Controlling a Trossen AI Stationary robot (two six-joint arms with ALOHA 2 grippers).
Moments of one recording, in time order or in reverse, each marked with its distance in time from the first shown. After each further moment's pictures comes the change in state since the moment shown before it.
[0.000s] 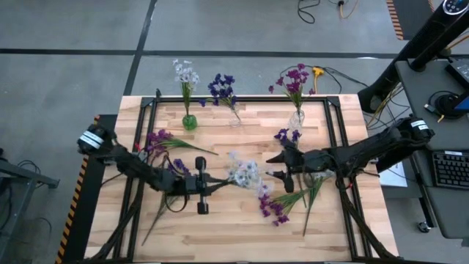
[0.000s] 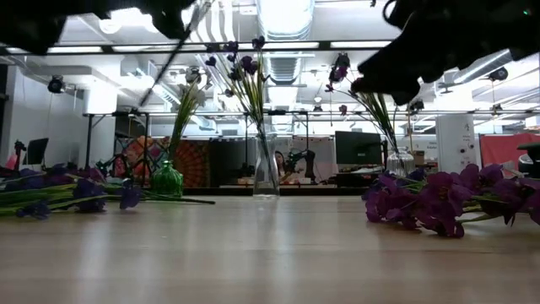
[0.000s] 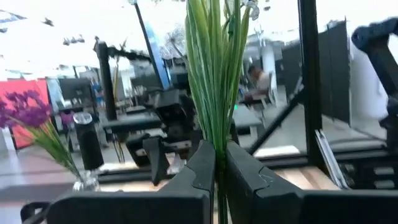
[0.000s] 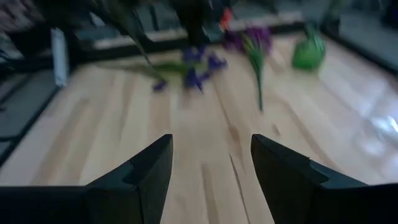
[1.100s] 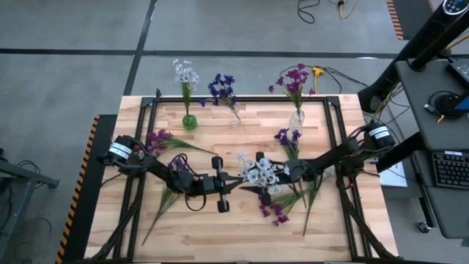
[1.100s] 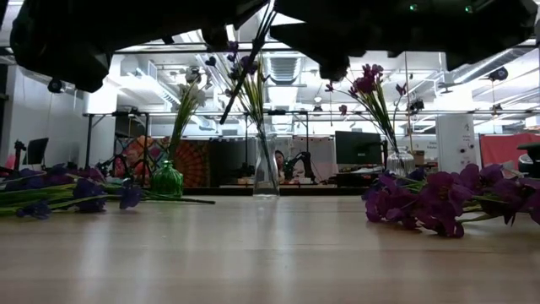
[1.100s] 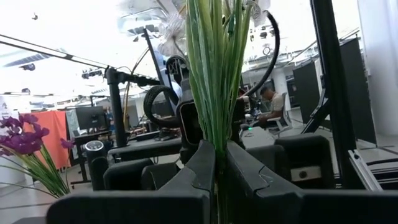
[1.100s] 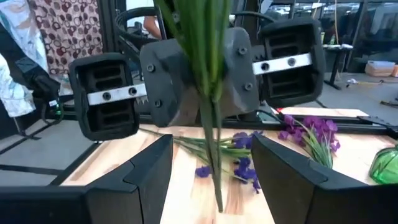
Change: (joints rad) left arm 0.108 0.316 0.187 0.262 0.086 0.096; right arm 0.041 0.540 0.270 0.570 -0.104 -0.203
